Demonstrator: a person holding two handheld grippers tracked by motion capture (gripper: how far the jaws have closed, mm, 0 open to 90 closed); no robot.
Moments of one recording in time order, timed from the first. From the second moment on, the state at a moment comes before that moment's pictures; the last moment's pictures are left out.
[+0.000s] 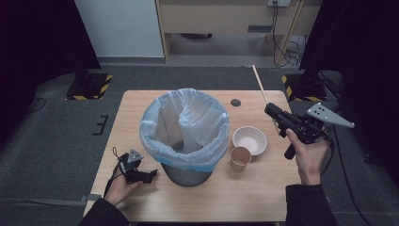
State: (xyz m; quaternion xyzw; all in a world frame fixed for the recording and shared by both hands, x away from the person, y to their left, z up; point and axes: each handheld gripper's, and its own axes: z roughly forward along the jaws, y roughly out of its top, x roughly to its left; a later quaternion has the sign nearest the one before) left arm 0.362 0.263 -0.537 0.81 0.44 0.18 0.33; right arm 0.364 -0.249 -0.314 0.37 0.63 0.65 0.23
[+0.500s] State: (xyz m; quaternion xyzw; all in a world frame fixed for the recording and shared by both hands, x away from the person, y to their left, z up) left arm 0.362 0.263 -0.537 0.81 0.44 0.18 0.33; right arm 0.347 -0.229 -0.293 0.33 0.63 0.67 0.23
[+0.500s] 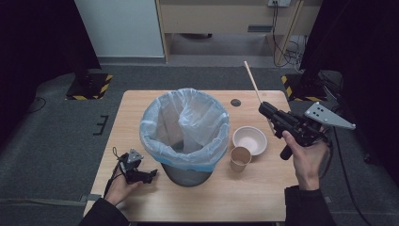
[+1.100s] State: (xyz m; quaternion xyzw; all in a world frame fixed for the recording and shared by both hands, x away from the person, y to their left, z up) left arm 0.362 0.263 -0.537 0.81 0.44 0.18 0.33; right arm 0.343 -0.206 -0.279 0.30 0.63 0.69 0.21
